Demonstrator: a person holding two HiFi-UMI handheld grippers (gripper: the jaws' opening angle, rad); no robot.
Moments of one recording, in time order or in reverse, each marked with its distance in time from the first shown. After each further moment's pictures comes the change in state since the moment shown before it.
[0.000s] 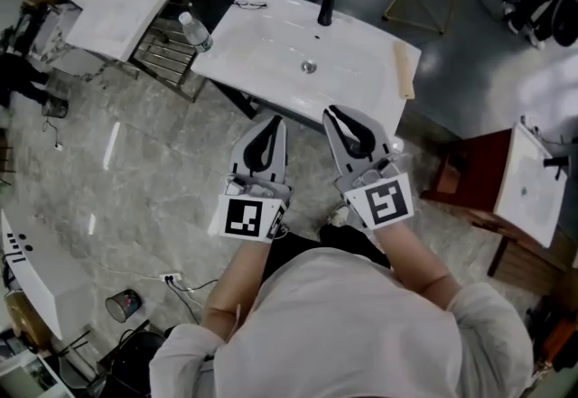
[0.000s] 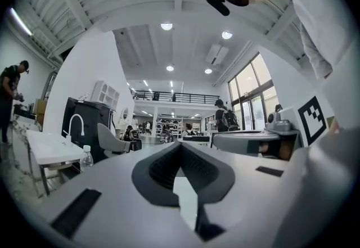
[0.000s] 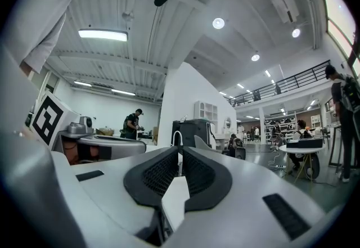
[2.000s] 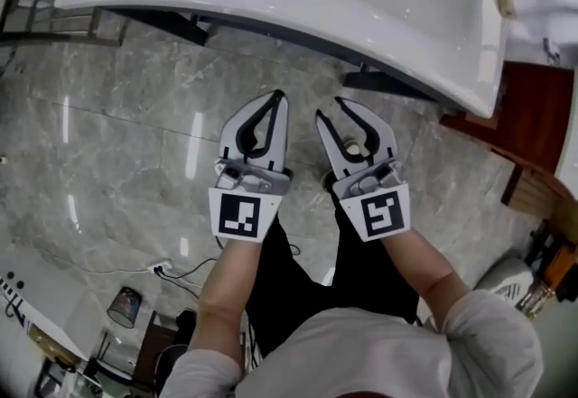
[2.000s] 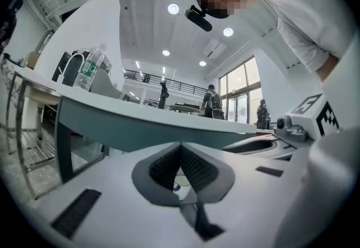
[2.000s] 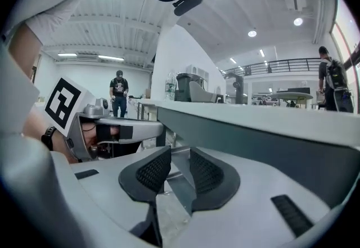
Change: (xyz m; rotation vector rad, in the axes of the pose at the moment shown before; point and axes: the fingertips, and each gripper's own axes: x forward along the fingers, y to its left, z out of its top) left arm -0.006 0.060 -0.357 -0.149 0.120 -0.175; right arm -0.006 0.063 -0.380 0.009 0.336 -0.144
